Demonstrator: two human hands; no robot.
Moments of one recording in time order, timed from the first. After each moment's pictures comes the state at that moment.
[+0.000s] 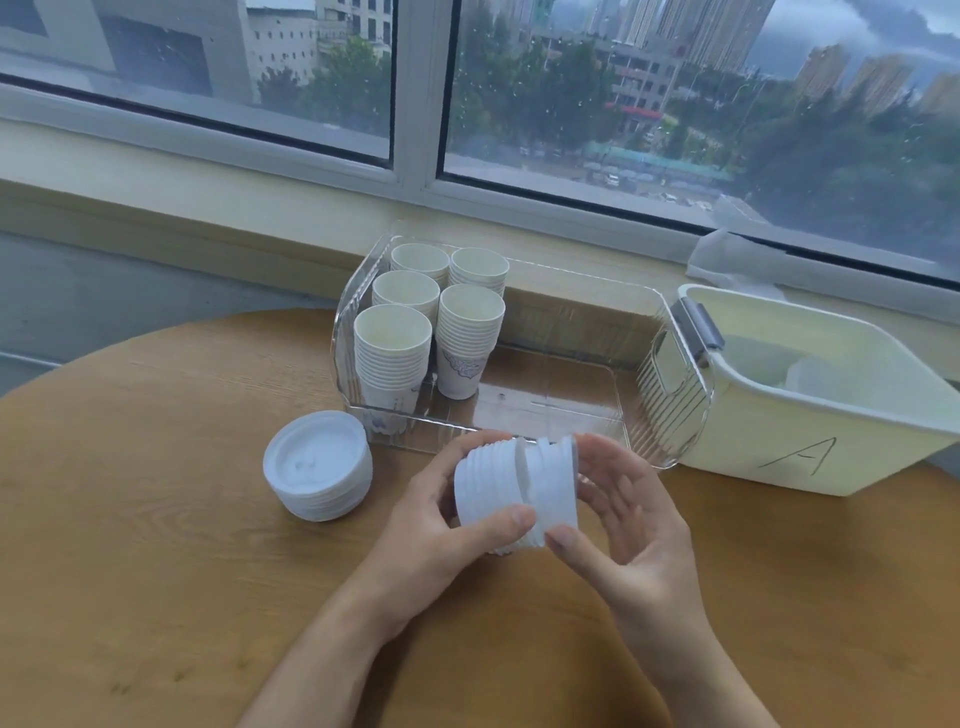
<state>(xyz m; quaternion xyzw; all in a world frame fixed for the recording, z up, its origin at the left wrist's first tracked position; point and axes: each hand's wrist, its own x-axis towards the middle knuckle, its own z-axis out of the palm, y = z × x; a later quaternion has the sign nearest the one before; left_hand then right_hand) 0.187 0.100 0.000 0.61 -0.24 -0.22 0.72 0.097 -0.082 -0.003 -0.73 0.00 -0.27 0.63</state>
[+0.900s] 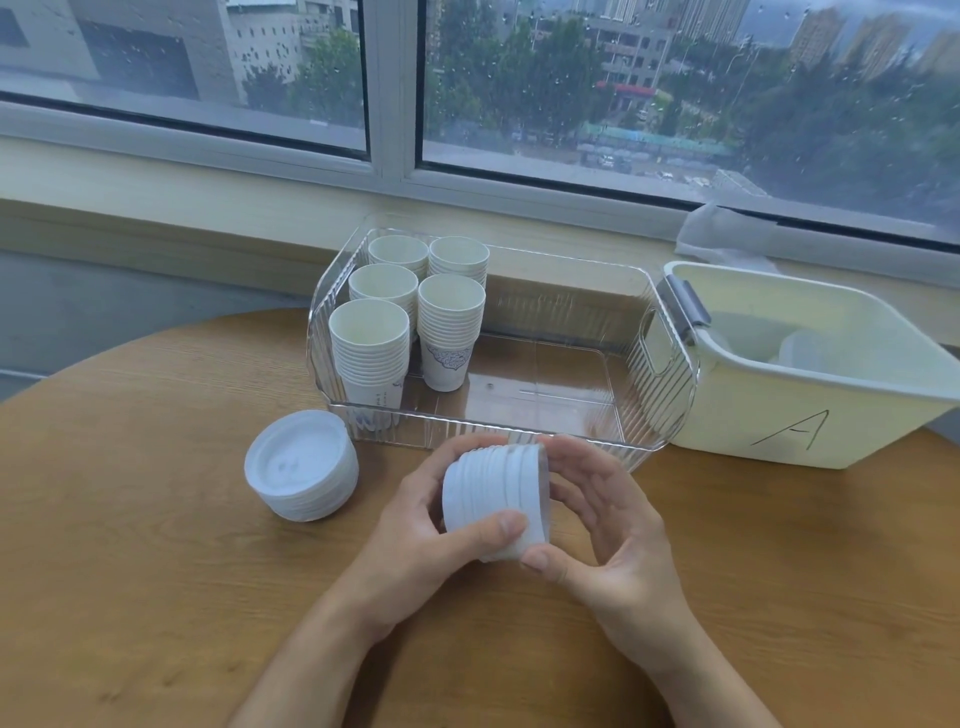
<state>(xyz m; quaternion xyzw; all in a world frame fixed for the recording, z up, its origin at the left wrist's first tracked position) 0.185 0.100 -0.002 0.65 -0.27 -0.22 0.67 0.093 -0.083 -0.009 -0.75 0.00 -0.24 0.62</state>
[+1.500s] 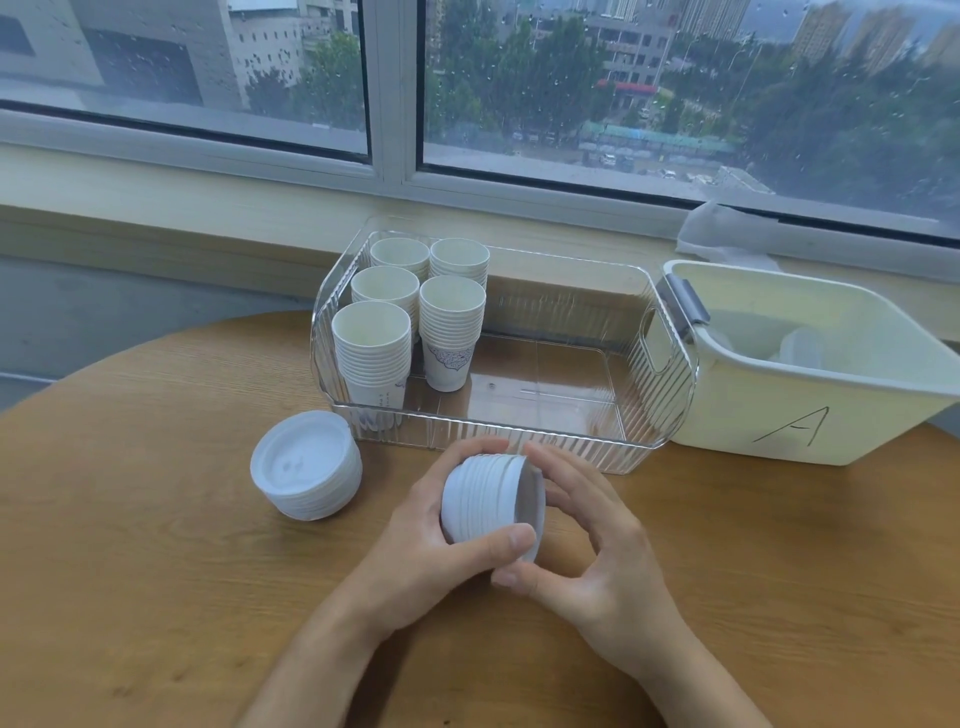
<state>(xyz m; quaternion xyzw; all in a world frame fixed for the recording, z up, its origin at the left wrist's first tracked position) 0.186 0.101 -0.012 0.70 -0.31 -0.19 0.62 0.090 -0.080 -0.012 -0.84 -0.03 -0.22 0.49</state>
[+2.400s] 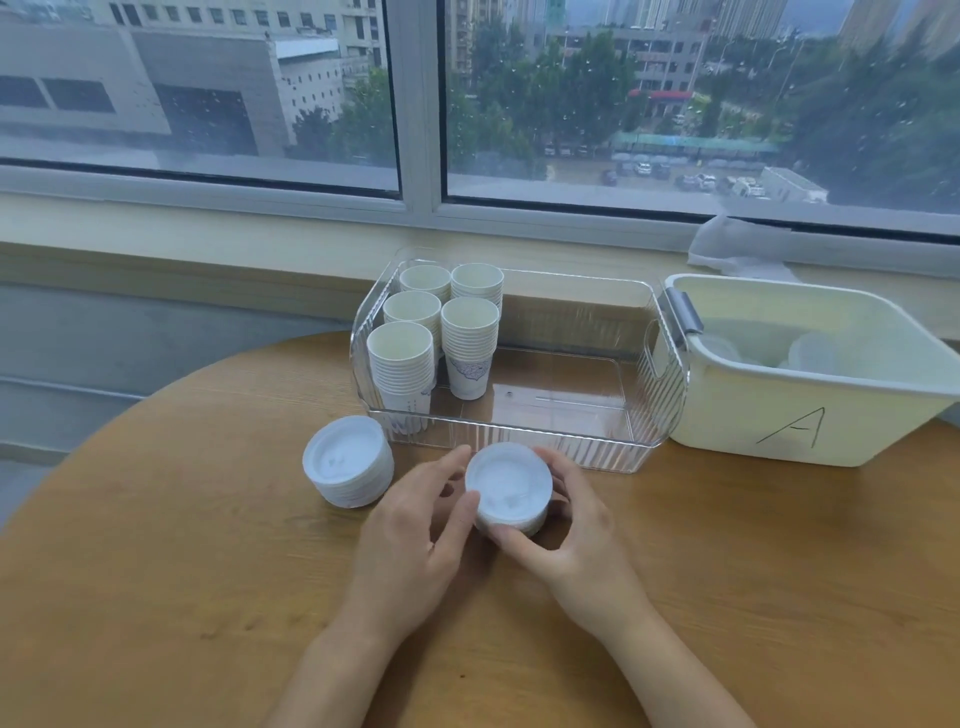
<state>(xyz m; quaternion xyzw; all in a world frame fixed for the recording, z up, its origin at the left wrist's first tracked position) 0.164 0.121 -0.018 0.84 -0.27 0.08 0.46 0.097 -0.063 -0.023 -0.84 0.07 -0.18 0.52</state>
